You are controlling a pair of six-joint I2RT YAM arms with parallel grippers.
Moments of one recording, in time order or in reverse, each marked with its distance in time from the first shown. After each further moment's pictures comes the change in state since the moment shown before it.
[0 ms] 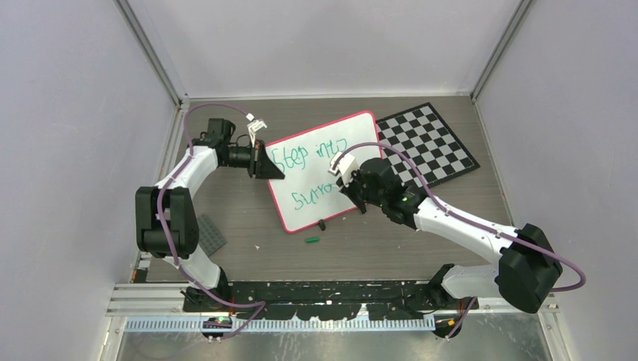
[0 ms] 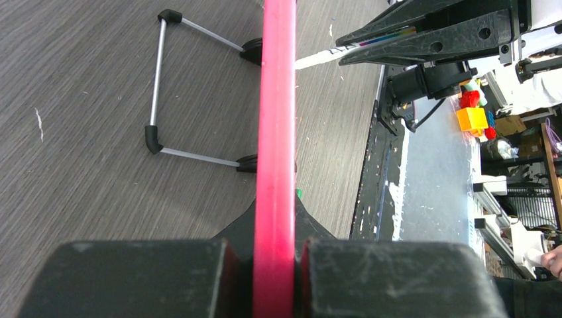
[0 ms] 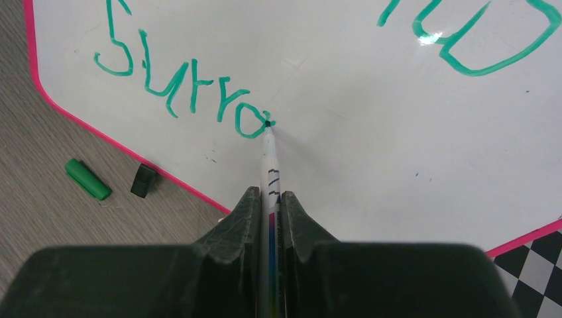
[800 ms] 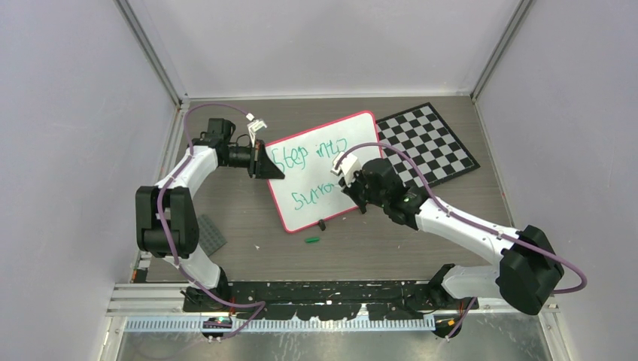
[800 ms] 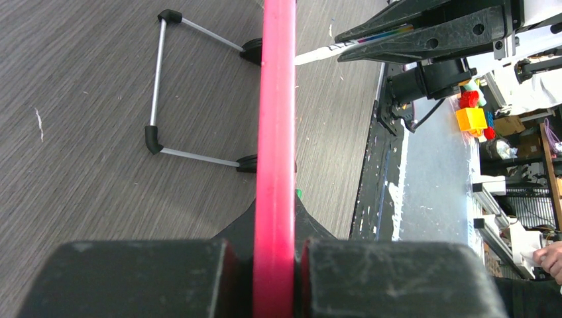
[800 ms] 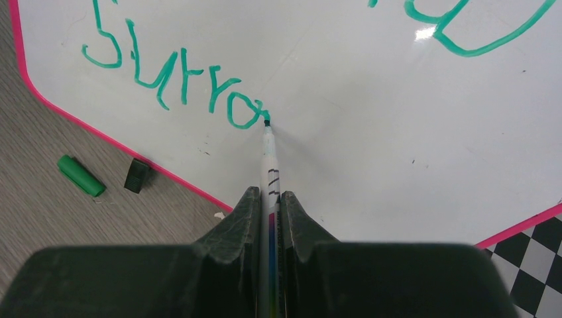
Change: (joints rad) left arm 0.000 0.004 0.002 0.000 0.002 -0.001; right arm -0.013 -0.009 -0.012 -0.002 0.008 0.008
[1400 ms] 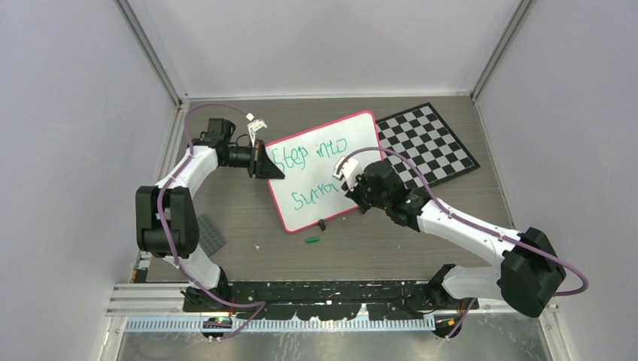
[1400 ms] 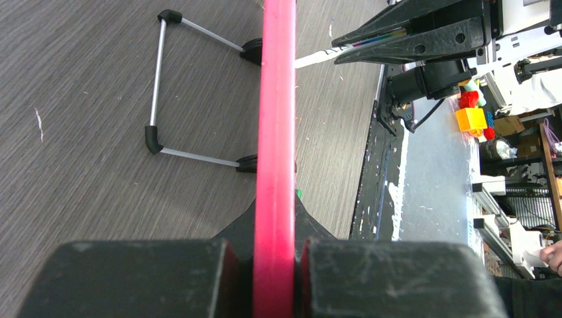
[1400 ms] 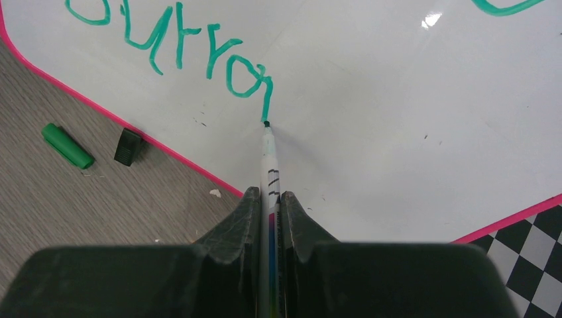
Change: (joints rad) left arm 0.000 0.000 0.000 0.000 0.001 0.000; right arm -0.007 -0.020 -0.036 -0.035 -0.008 -0.037
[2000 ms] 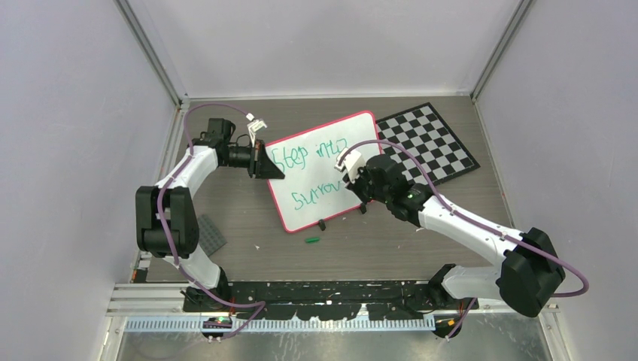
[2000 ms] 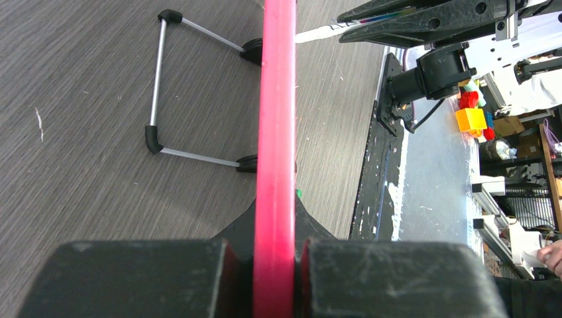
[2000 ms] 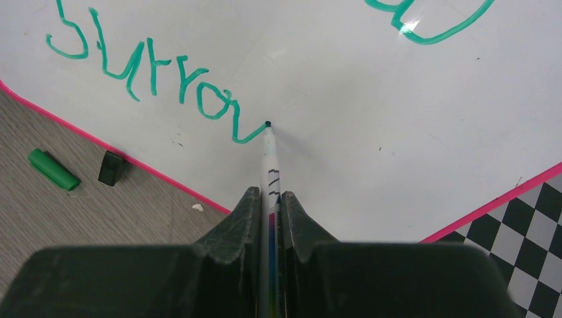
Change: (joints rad) left arm 0.000 0.000 0.000 0.002 -0.001 -0.003; right arm -0.031 0.006 0.056 -0.013 0.011 0.000
